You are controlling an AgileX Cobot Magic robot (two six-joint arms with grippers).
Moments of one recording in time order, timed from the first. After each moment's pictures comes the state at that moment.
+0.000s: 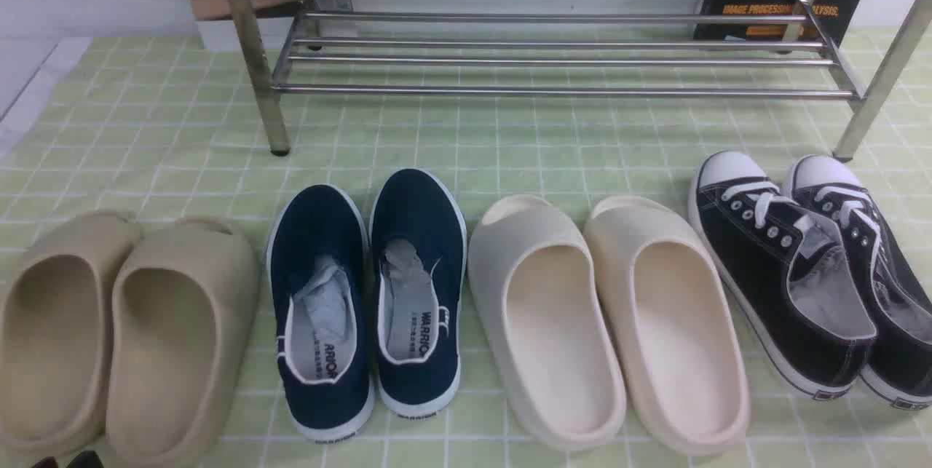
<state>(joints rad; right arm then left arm) -0.06 -0.01 0.02 -0.04 0.38 0.07 0.00 -0.01 0.03 -0.11 0.38 -0.11</state>
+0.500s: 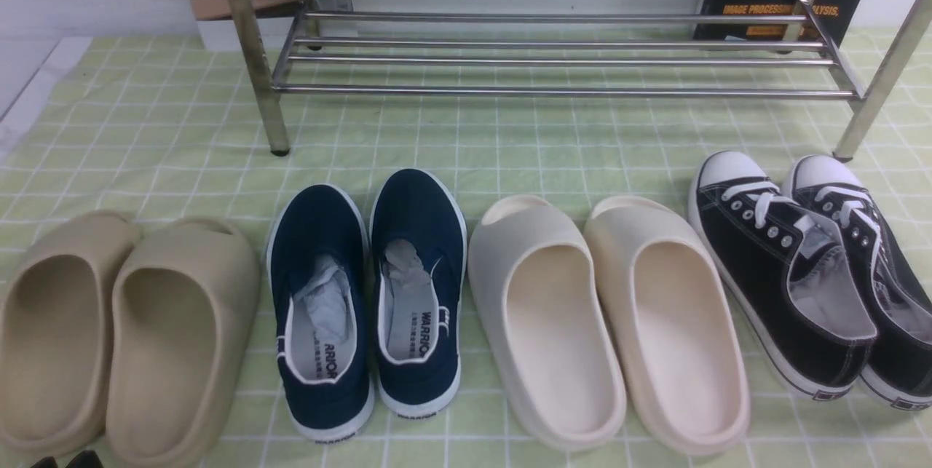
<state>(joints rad) -0.06 -0.01 0.02 -0.04 0.38 0.07 0.00 -0.01 0.03 -0.14 0.38 -0.11</state>
